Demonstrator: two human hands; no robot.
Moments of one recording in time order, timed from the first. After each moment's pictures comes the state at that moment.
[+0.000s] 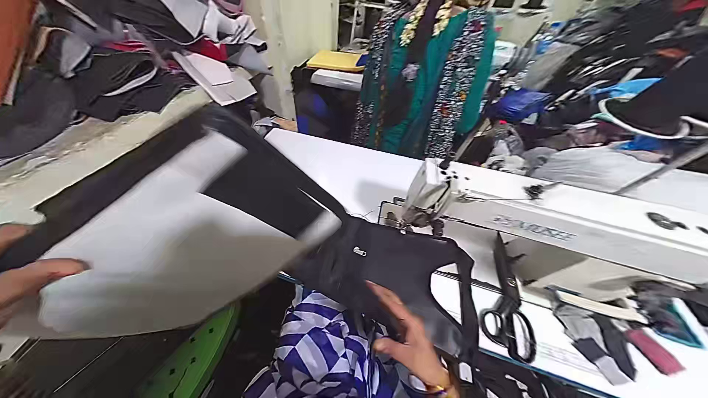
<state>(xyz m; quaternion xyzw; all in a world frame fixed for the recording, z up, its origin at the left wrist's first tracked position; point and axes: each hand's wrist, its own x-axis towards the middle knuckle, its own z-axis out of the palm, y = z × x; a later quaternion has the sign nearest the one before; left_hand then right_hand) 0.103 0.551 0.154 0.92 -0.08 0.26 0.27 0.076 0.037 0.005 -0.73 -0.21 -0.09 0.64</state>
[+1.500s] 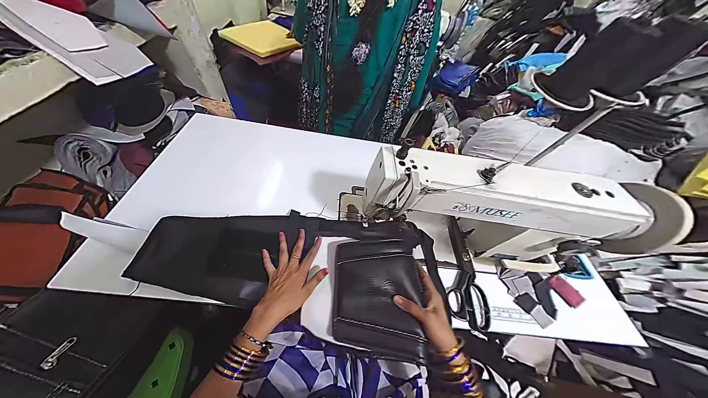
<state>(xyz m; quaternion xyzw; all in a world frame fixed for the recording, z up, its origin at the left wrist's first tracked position) 0.214 0.229 -0.012 0.94 -0.23 -0.04 0.24 0.088 -0.033 0.012 -0.73 0.18 -0.11 0.65</state>
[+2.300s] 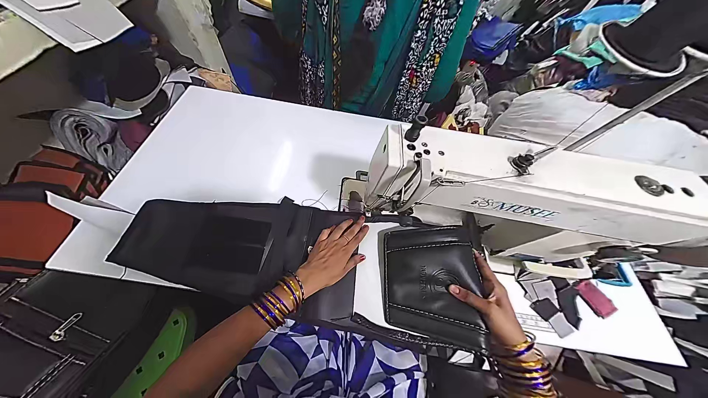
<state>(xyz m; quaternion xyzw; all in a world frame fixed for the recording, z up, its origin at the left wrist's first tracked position) 0.246 0.143 -0.011 0.88 -0.40 -0.13 0.20 0.086 -0.139 0.016 -0.77 0.18 -0.11 0.60</state>
